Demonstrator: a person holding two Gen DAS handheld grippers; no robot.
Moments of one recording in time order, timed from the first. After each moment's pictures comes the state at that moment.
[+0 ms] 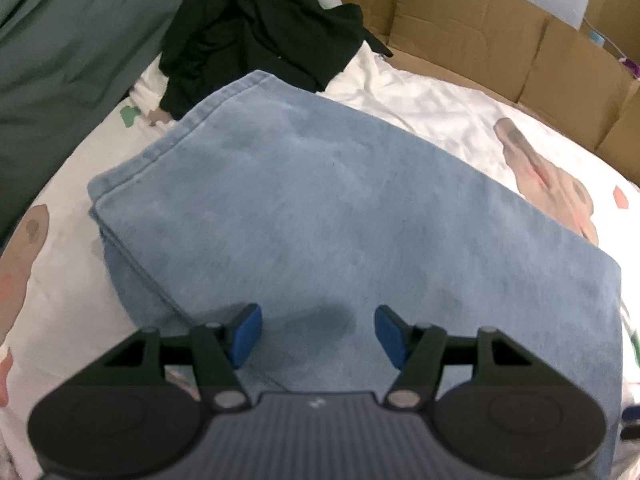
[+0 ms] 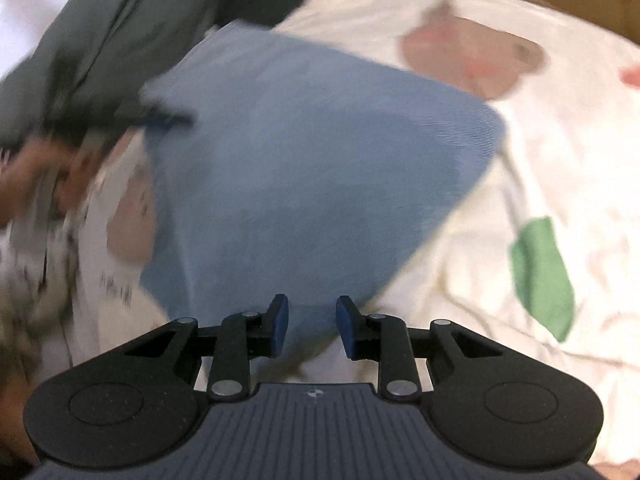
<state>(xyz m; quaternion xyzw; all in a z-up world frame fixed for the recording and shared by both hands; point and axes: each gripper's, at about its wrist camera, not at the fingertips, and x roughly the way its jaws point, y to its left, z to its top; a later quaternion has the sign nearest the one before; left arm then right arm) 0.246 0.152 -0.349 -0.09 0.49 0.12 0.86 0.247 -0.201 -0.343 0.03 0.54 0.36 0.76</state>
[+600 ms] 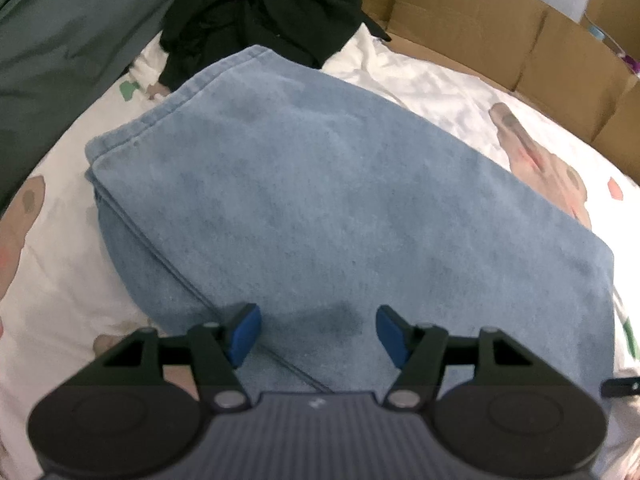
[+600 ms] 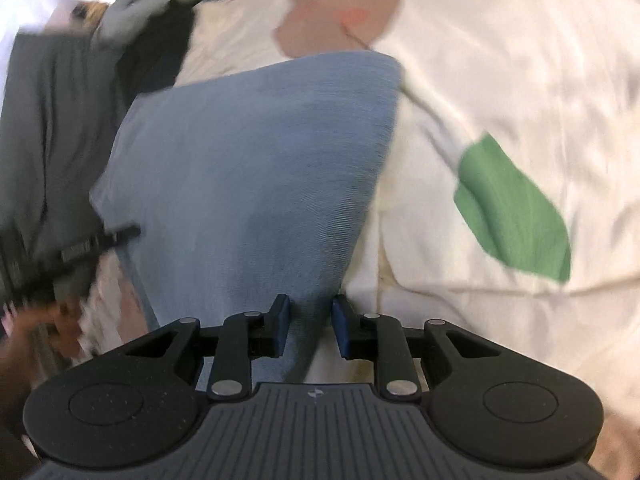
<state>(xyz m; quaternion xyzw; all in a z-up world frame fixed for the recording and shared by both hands) 0.235 0.144 -0.357 -0.11 0.50 0.12 0.85 0.276 -0.232 -0.394 0.24 0.60 0.26 0.72</state>
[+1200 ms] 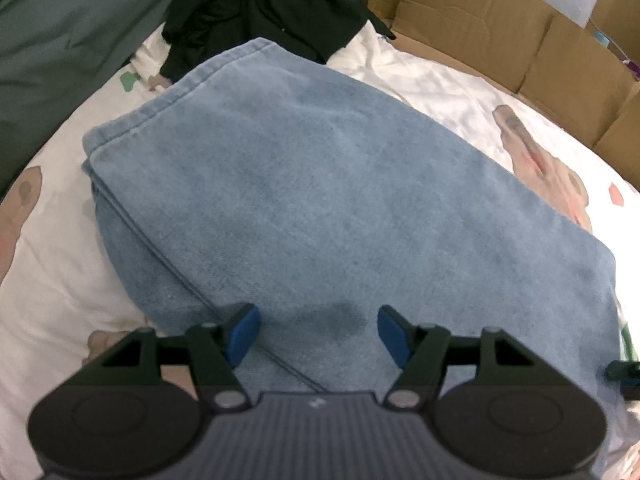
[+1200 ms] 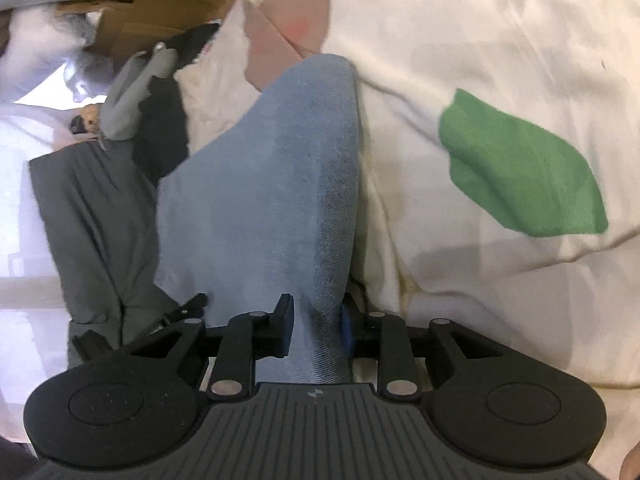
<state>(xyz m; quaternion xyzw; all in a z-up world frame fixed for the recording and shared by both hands) 0.238 0.149 -0.359 -0.12 0.51 0.12 0.85 0.288 -0.247 -0.427 0.41 0.60 0.24 0.64</state>
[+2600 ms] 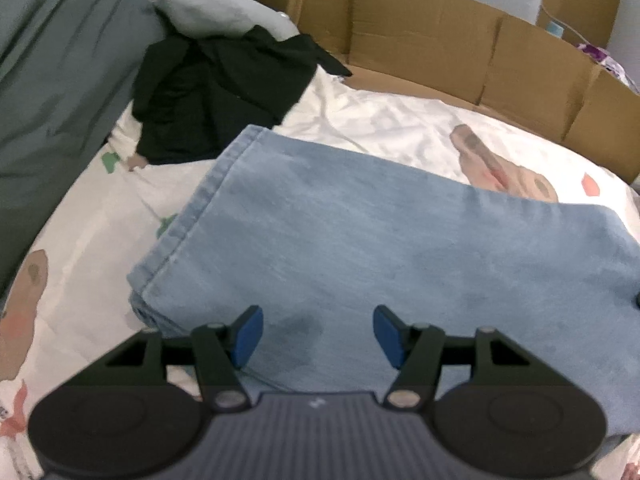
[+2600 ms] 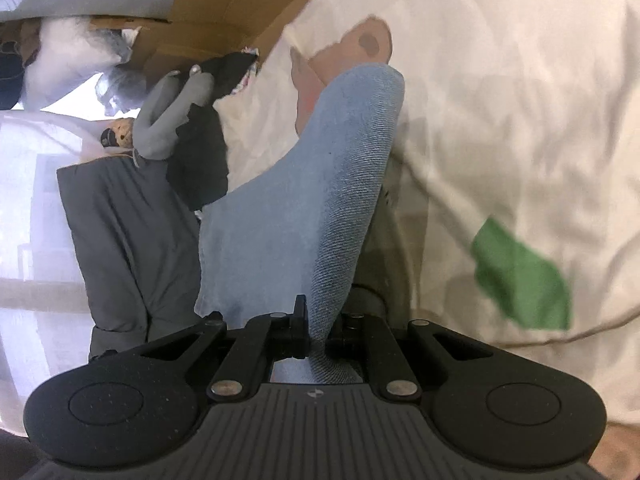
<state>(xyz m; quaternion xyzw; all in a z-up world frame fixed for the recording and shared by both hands) 0.249 0.122 -0.320 -0.05 0.47 0.09 0.87 0.337 -0.298 -0.362 0.41 0.57 0.27 0.65</state>
